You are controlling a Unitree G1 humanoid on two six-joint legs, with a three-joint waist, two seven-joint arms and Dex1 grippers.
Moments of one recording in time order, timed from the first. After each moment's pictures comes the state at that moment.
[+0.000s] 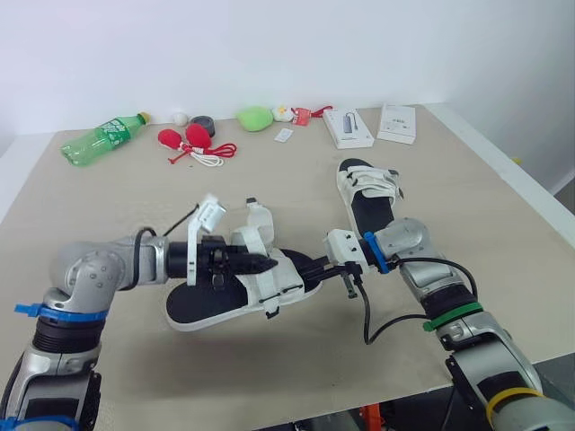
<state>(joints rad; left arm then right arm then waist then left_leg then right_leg) -0.55 0.61 0.05 -0.21 -1.06 1.22 -0.75 -0.72 -0.49 0.32 0.45 0.10 -0.19 1.48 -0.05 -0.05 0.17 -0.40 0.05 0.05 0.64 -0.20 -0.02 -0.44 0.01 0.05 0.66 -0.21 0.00</state>
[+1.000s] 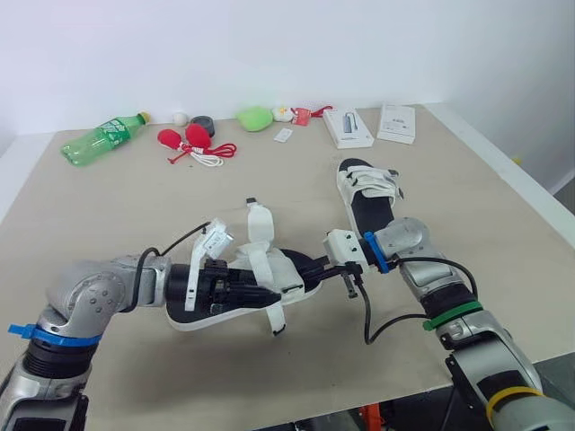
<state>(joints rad) -0.43 0.68 -0.01 -0.36 -1.05 1.22 -0.82 -0.73 -0.49 0.32 0.46 0.10 -0.20 1.48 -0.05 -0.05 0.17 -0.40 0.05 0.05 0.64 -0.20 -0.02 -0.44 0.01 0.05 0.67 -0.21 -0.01</state>
